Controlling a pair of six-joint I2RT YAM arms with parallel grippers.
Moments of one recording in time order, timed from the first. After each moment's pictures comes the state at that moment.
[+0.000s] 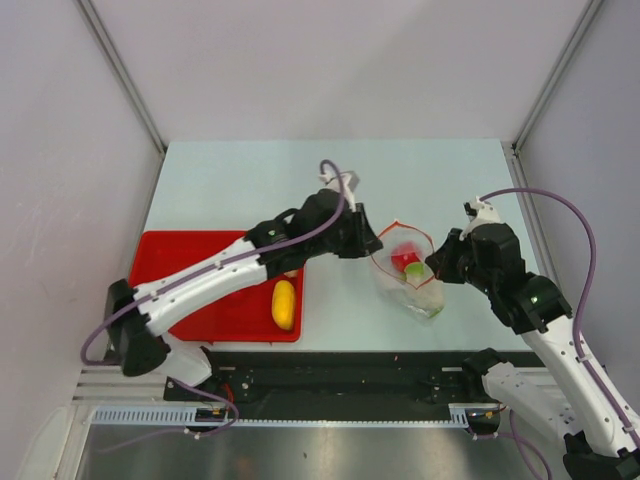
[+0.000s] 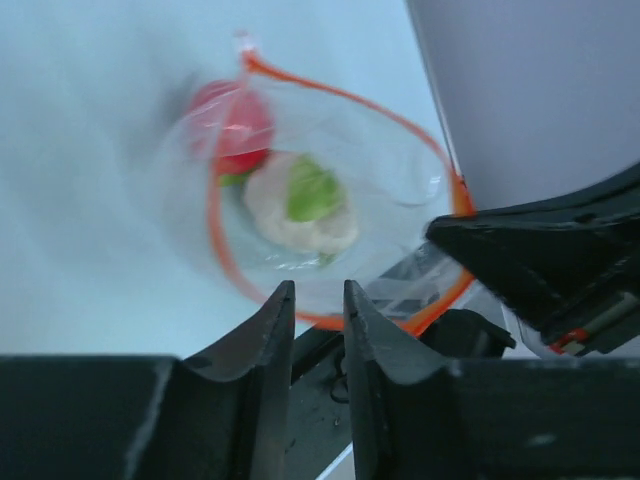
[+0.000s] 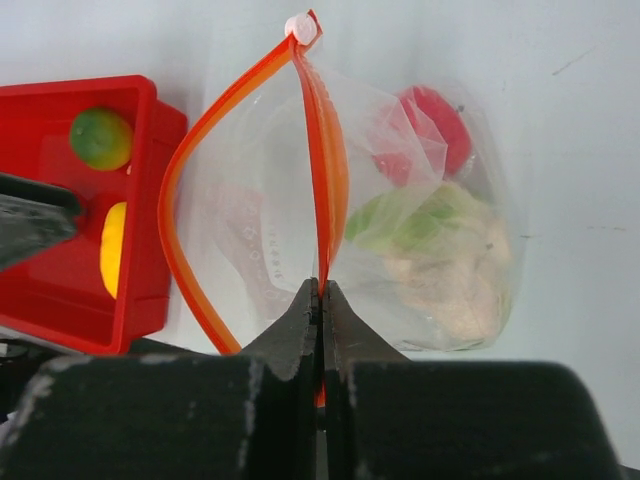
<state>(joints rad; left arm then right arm) -0.96 1.41 1.32 -0.45 -0.08 -0.83 0.46 0.74 0.95 -0.77 0.05 0.51</state>
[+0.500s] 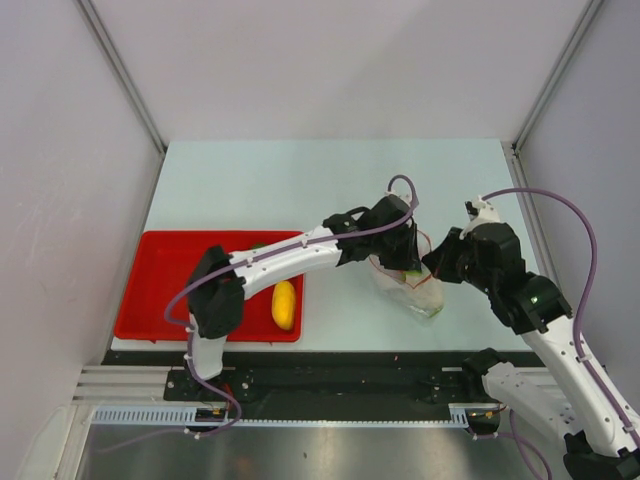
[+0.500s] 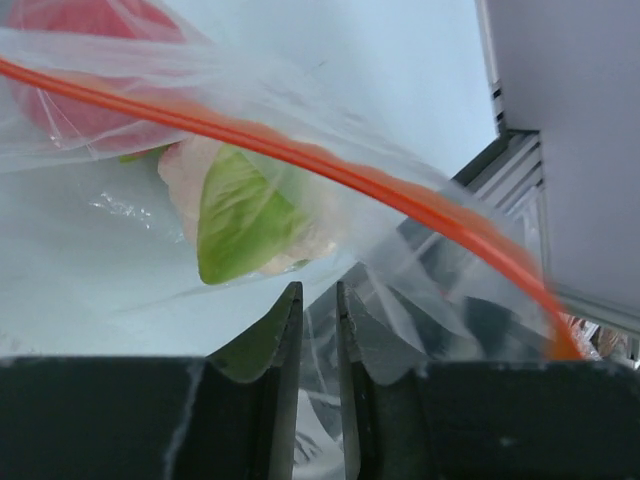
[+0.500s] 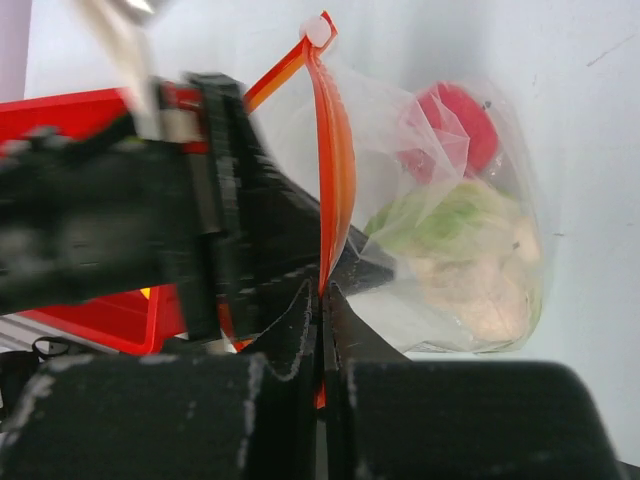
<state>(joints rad) -1.04 1.90 1.68 -0.49 0.14 -0.81 0.46 0.74 0.95 -0.75 0.02 0.58</state>
